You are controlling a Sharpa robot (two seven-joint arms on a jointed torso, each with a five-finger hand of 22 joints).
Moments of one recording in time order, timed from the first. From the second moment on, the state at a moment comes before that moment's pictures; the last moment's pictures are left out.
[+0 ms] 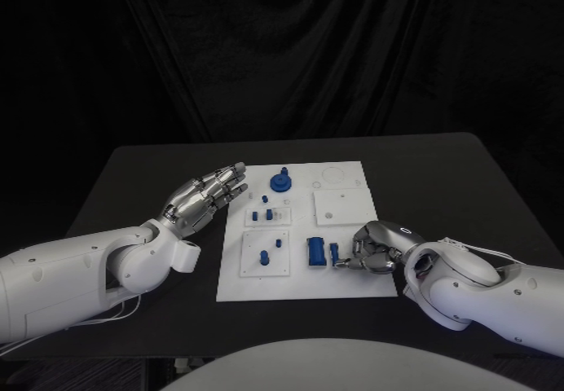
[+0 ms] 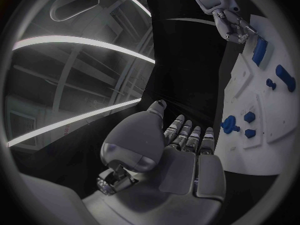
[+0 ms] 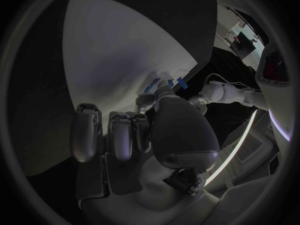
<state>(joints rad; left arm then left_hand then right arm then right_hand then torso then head) 1.06 -0.98 -0.21 1.55 0.02 0.11 0.68 1.31 0.29 -0.12 0.13 0.48 0.31 0.15 0.05 0.04 0.04 0.16 0.31 0.04 0.01 0.16 0.06 0.01 0.08 0.01 0.19 0.01 0.01 1.04 -0.98 -0.25 1.79 -1.42 -0.48 -0.38 1.18 -0.13 -0.08 0.30 0.06 1.07 -0.04 0.94 1.10 1.47 -0.10 1.57 1.31 1.47 -0.14 1.57 1.31 0.05 1.47 -0.03 1.40 1.31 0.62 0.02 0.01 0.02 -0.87</state>
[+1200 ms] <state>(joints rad) 1.08 -0.88 -0.21 1.51 0.02 0.11 0.68 1.20 0.26 -0.13 0.20 0.42 0.21 0.08 0.02 0.02 0.02 0.07 0.19 0.02 0.00 0.13 0.03 0.01 0.13 0.00 0.19 0.01 0.00 1.14 -0.99 -0.24 1.64 -0.27 -0.49 0.58 1.06 0.05 -0.16 0.27 0.30 0.26 -0.04 0.02 0.05 0.12 0.07 0.23 0.08 0.10 0.16 0.13 0.03 0.12 0.04 0.26 0.02 0.14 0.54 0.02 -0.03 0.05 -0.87</state>
